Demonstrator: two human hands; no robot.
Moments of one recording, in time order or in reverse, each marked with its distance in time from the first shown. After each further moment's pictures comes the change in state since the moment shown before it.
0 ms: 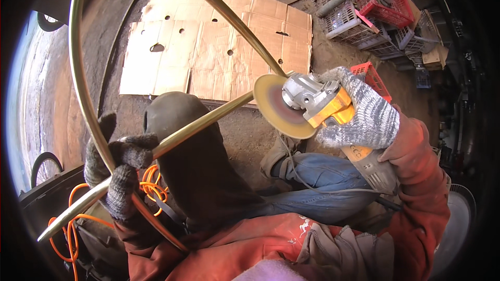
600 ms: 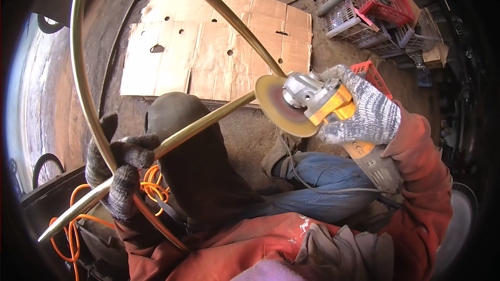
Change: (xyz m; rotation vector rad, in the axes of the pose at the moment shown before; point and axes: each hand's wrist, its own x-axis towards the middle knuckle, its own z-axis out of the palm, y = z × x) left_hand -0.001 -0.002 0.006 0.001 0.000 -0.008; right_hand 0.004 0.011 -0.008 0.079 -0.056 0.003
